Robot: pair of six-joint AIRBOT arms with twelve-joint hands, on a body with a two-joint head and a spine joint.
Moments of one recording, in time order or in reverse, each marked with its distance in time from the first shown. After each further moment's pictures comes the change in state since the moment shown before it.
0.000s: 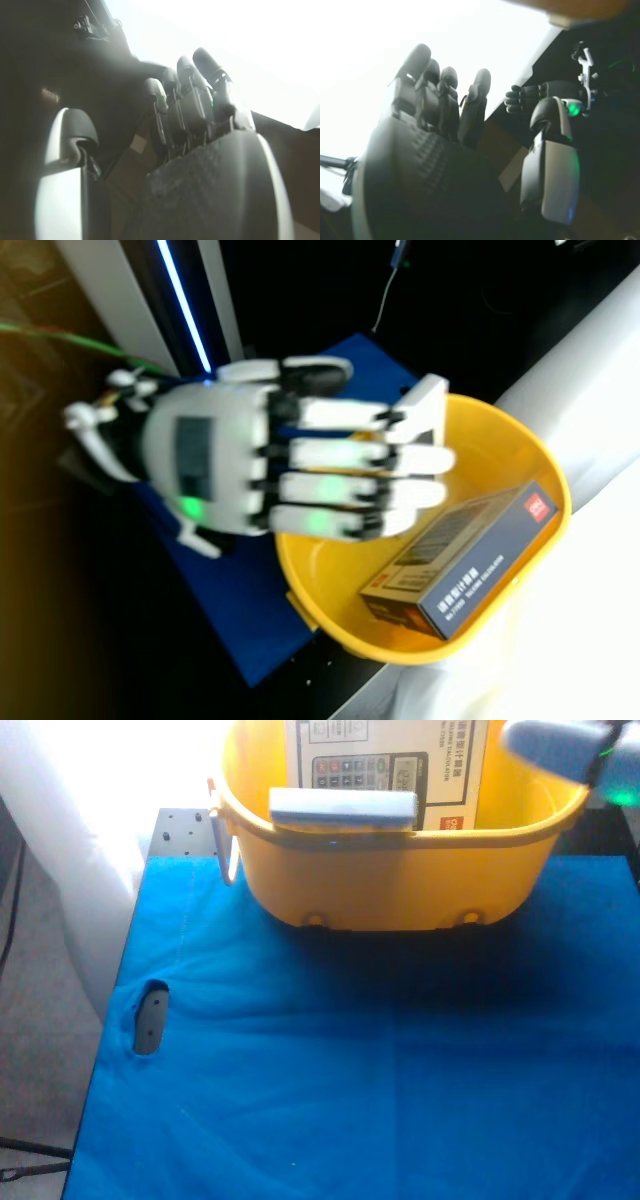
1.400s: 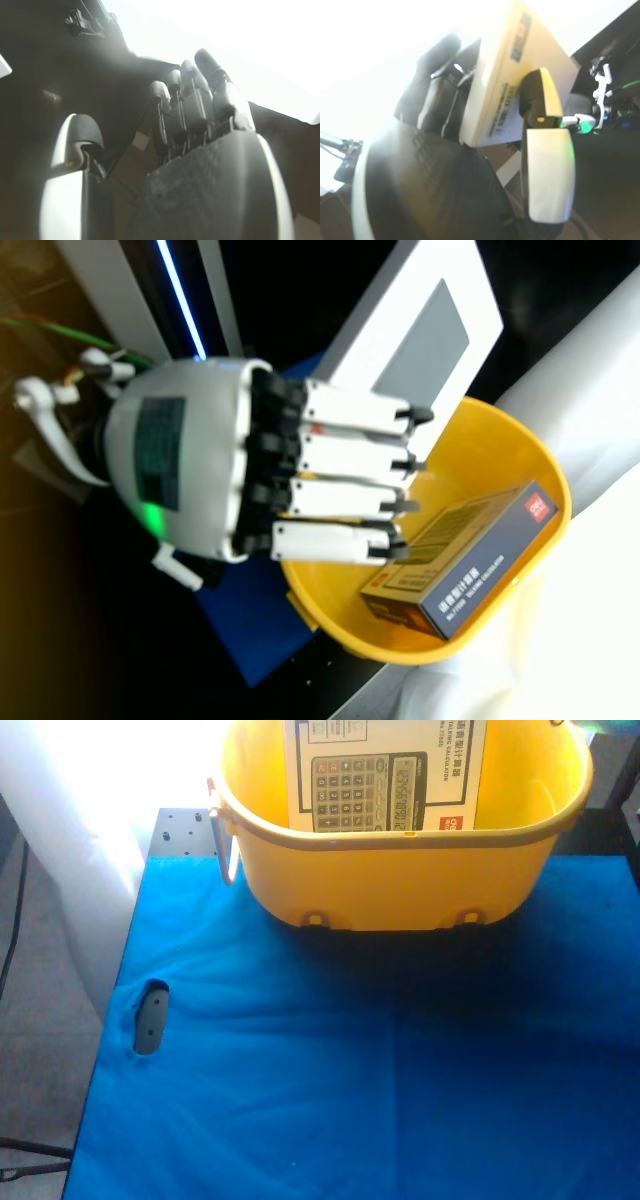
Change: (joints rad) left arm -0.106 -0.026 0.011 0.033 0.055 0.045; right arm 0.211 -0.103 0.156 0.000 0.314 -0.122
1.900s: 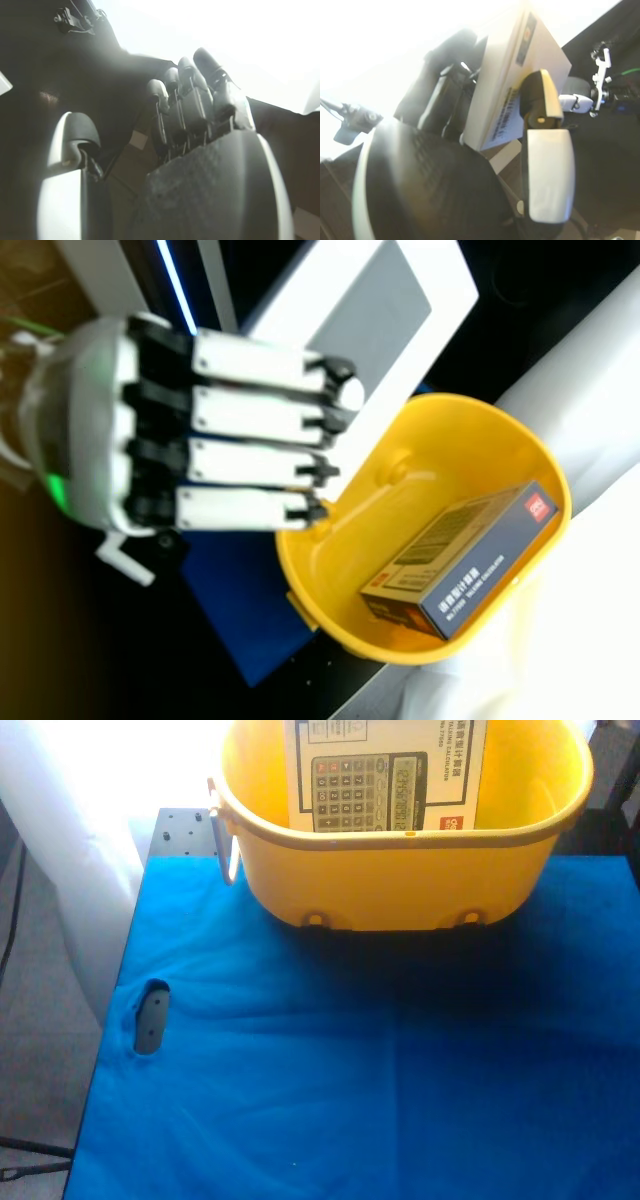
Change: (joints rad) left arm -0.003 0.029 -0.004 -0.005 -0.003 0.000; right arm -0.049 0.084 -0.079 0.000 -0.136 0.001
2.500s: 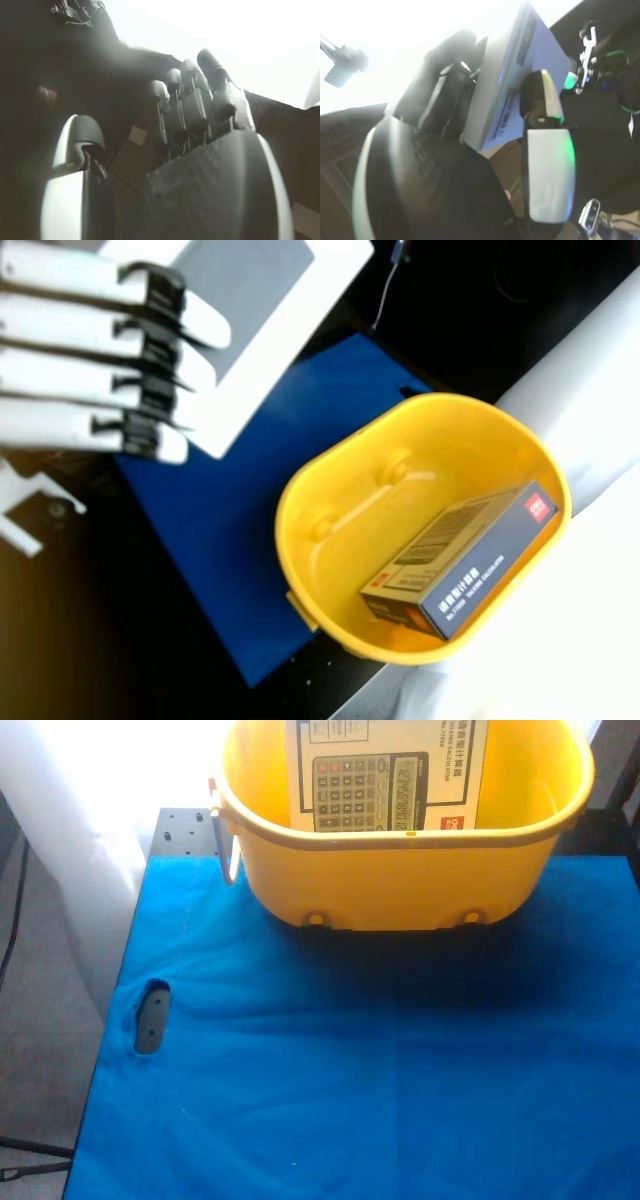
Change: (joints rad) left arm -0.019 0.022 -0.008 0.011 -0.009 -0.003; right arm -0.190 0.218 -0.183 0.000 -0.239 0.002
